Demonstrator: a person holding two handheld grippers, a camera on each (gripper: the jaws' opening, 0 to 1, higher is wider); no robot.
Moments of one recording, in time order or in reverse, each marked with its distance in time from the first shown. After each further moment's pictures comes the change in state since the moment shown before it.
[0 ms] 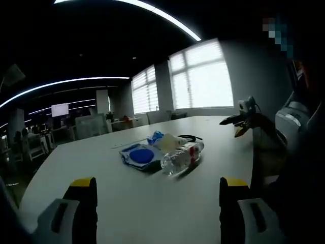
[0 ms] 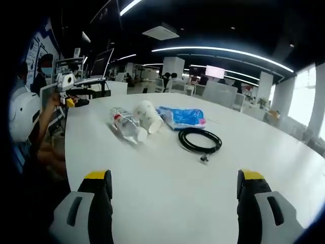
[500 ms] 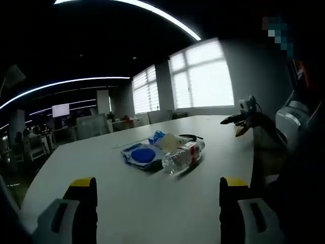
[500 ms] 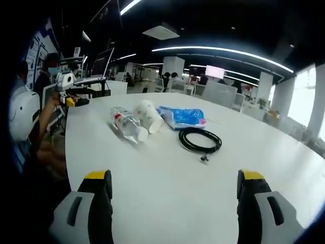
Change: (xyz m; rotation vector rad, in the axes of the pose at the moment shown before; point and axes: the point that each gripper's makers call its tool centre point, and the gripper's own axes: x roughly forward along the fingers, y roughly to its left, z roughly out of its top) left arm -0.007 0.002 0.001 0.006 0.001 0.011; right arm -0.003 0.003 0.000 -0.005 0.003 -0.002
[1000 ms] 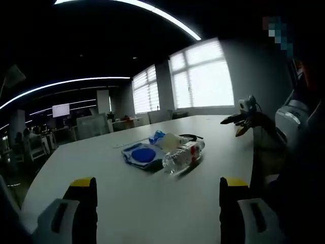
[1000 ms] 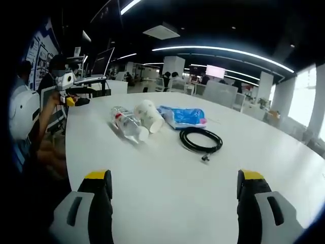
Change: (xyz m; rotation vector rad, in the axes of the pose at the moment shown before) left arm -0.002 0.002 -0.001 0.001 0.003 0.001; right arm 0.001 0.001 0.000 -0.002 0.005 0.002
